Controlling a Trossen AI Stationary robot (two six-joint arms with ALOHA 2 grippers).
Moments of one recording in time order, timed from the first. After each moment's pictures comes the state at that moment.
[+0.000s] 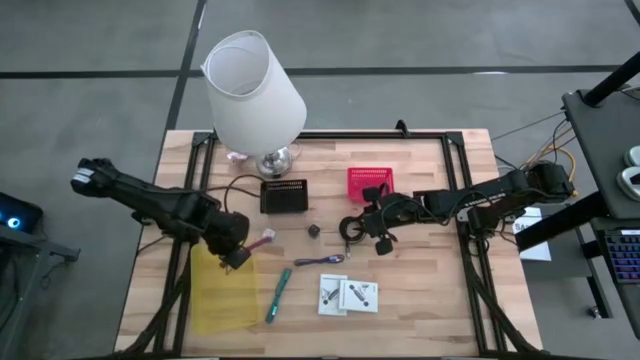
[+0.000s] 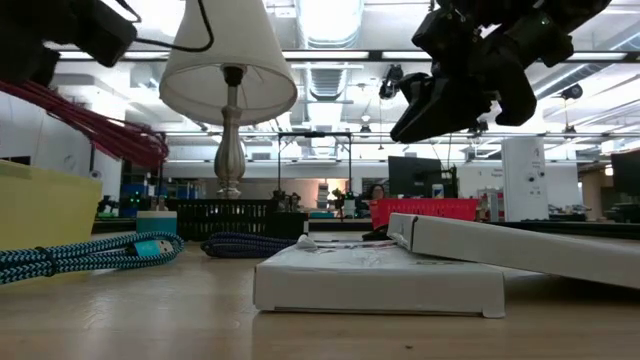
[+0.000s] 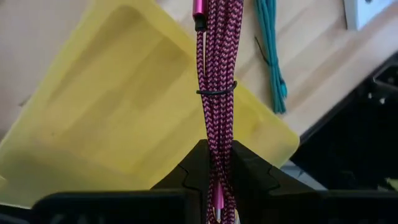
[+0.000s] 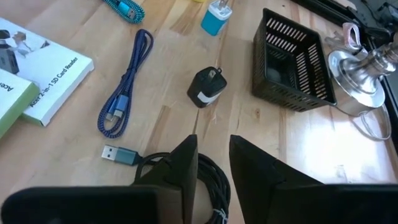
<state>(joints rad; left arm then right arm) -0.32 1.06 0.92 -1.06 0.27 -1.25 0.06 1.36 0.68 0.04 0.06 -0.33</state>
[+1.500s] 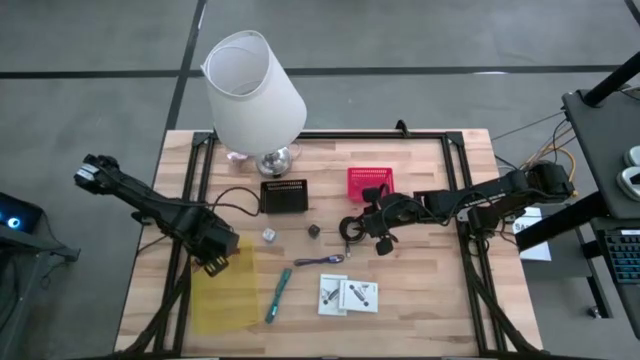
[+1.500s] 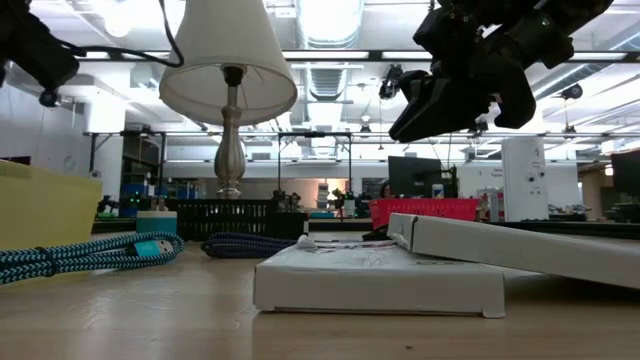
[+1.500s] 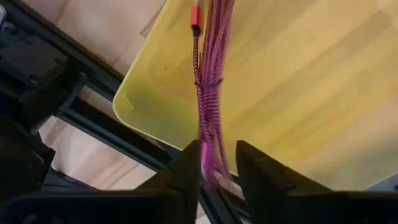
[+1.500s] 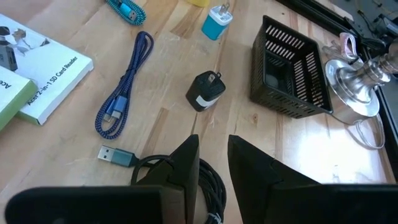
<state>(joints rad) -0.43 1.08 0.85 -1.35 0.29 -1.22 0.06 1.36 0.67 0.07 0.05 -0.37</state>
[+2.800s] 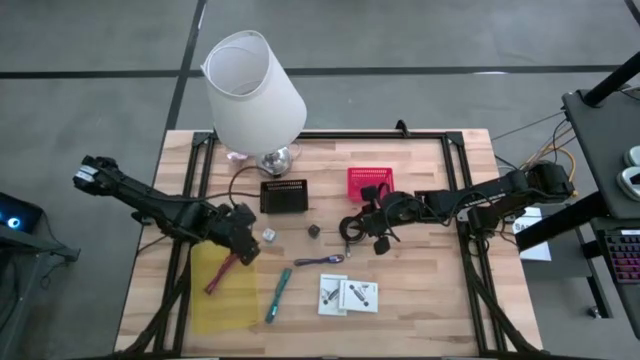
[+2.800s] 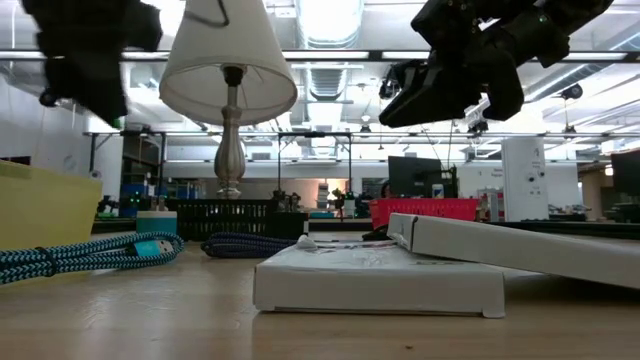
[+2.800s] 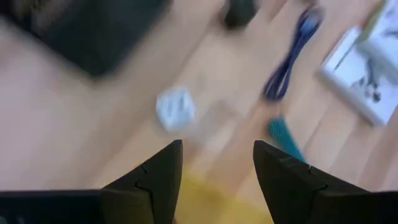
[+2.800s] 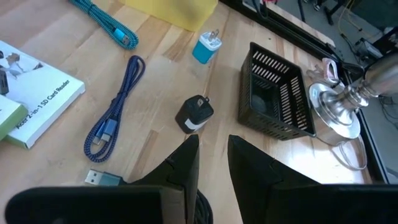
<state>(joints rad) -0.38 1.08 0.85 -0.86 -0.30 -1.00 0.06 1.36 0.67 0.15 0.05 -0.40</state>
